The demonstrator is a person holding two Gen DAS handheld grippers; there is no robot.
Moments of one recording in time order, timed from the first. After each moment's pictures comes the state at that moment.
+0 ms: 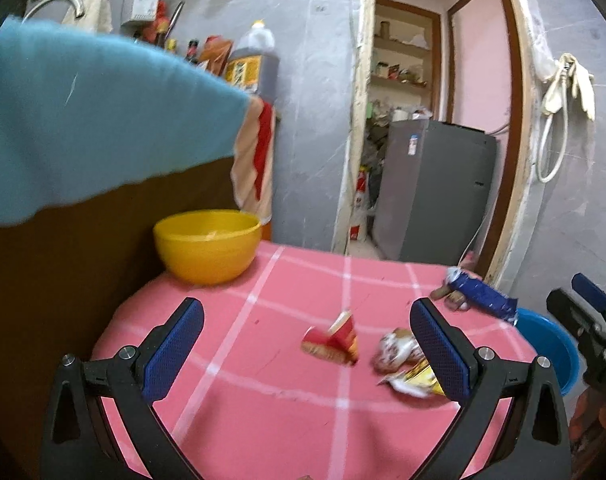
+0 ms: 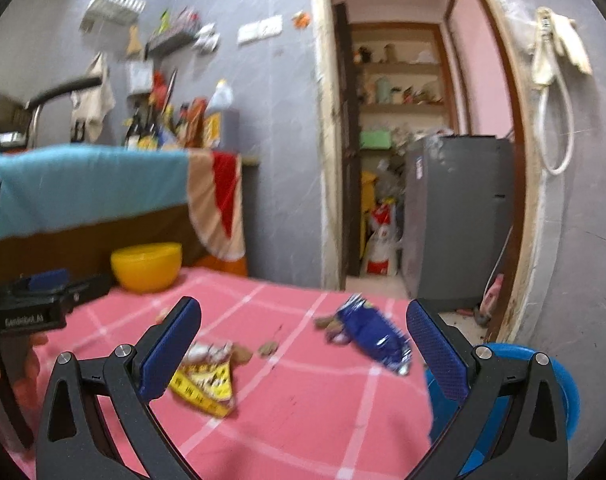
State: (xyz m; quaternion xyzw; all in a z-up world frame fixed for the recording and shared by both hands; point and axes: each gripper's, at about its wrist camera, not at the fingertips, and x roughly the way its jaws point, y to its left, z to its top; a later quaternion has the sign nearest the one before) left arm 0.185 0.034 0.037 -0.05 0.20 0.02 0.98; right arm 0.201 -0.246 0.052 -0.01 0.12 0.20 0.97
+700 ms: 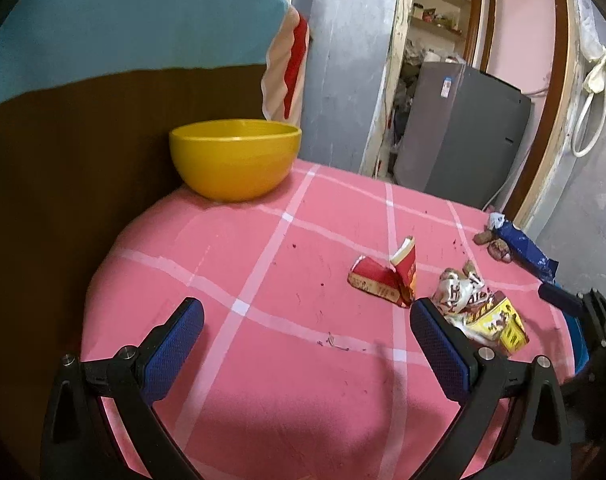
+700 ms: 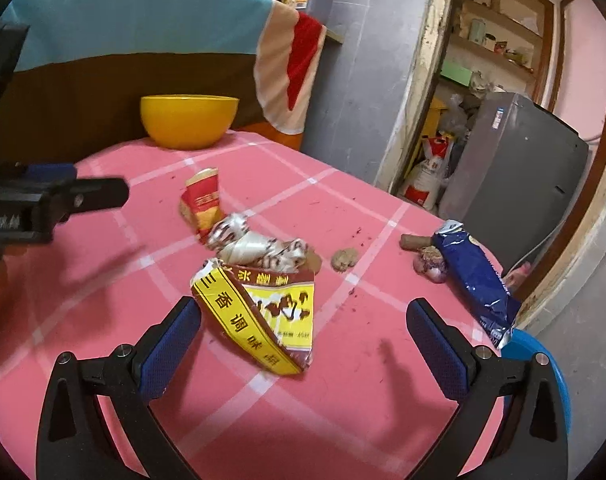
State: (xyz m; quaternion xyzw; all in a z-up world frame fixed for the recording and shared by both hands) left arm 0.212 0.063 0.004 -0.08 0.33 0.04 0.94; right arm 0.235 -0.163 -0.001 -0.17 0.28 0.24 0.91
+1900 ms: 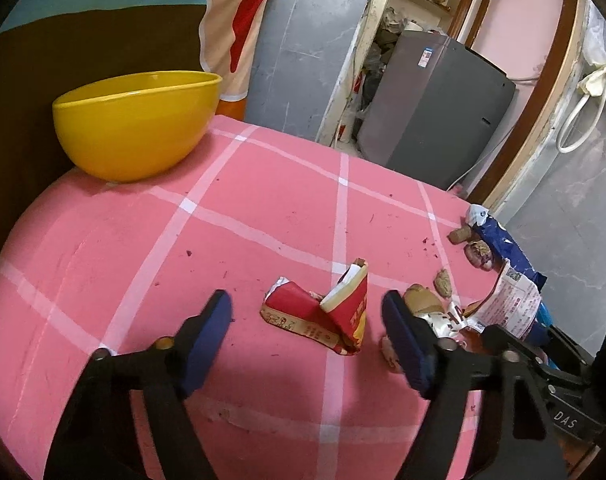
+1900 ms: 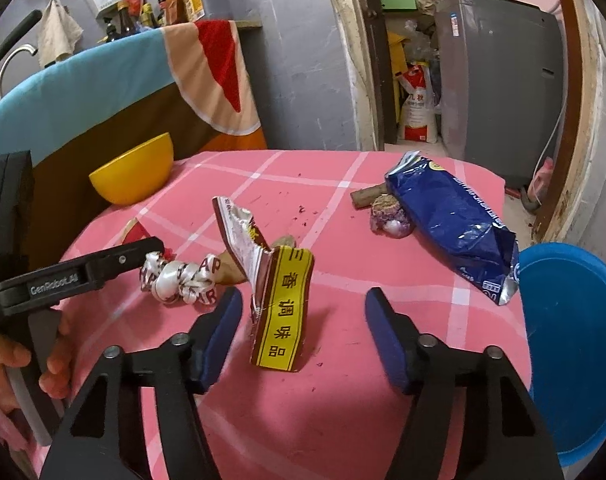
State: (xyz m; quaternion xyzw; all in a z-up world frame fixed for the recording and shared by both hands) left arm 0.284 0.043 -0.013 -0.13 0.39 -0.04 0.91; right arm 0.288 -0.222 -0.006 0.01 0.36 0.25 0.90
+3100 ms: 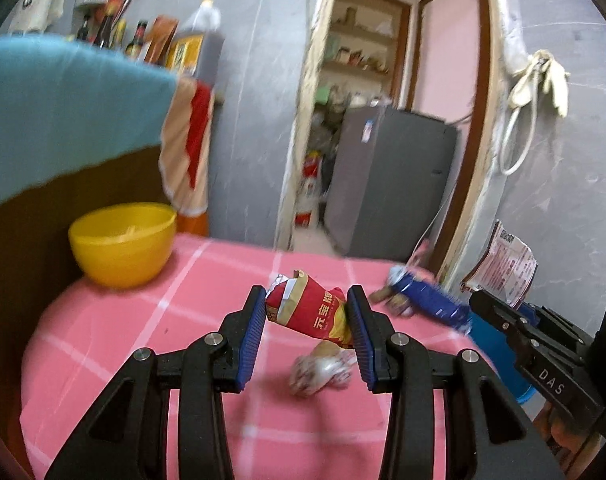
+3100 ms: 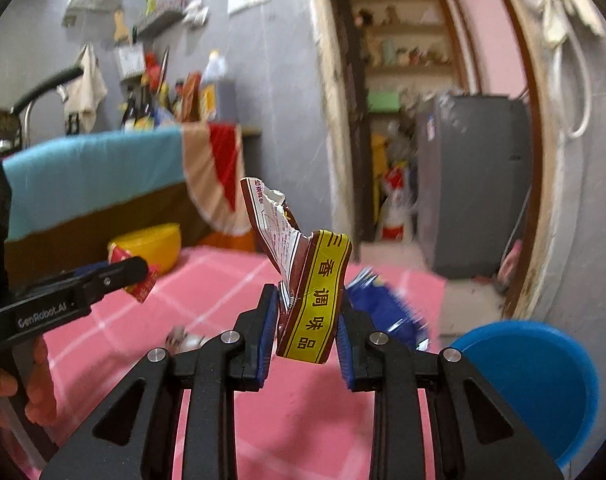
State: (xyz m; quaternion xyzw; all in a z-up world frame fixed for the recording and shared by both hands) left arm 0.219 -0.016 0.056 -0.07 0.20 -0.07 0.97; right arm 0.232 -0.266 0.054 0.02 0.16 0.21 0.96
